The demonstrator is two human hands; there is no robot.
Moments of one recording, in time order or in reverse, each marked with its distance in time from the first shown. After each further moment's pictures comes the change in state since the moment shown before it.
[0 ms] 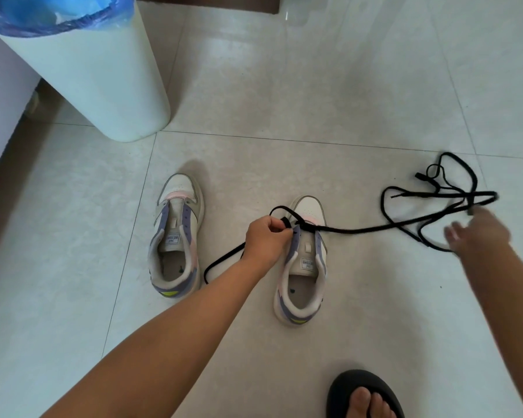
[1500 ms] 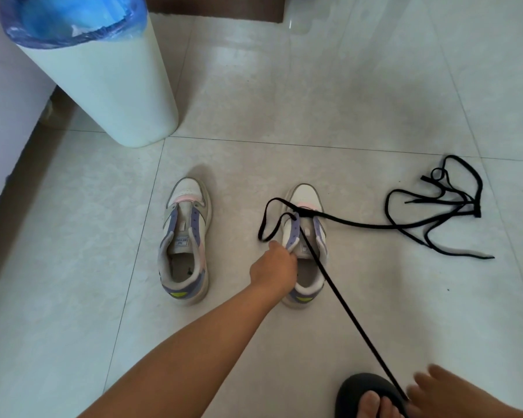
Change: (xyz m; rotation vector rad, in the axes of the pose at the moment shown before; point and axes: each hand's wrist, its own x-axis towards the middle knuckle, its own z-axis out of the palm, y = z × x) left_hand -0.033 -0.006 0.004 0.785 -0.103 -0.048; right_hand -0.114 0.125 -0.096 -1.831 -1.135 -1.622
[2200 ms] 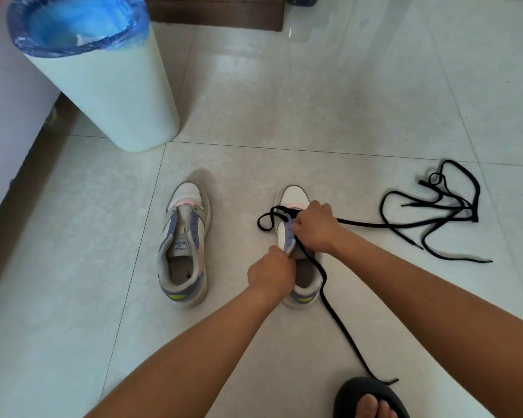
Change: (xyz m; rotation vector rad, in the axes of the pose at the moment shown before) left_hand 0.004 -0.004 0.005 0.102 0.014 0.034; right_hand 0.211 0.079 -0.132 0.596 0.046 0.715
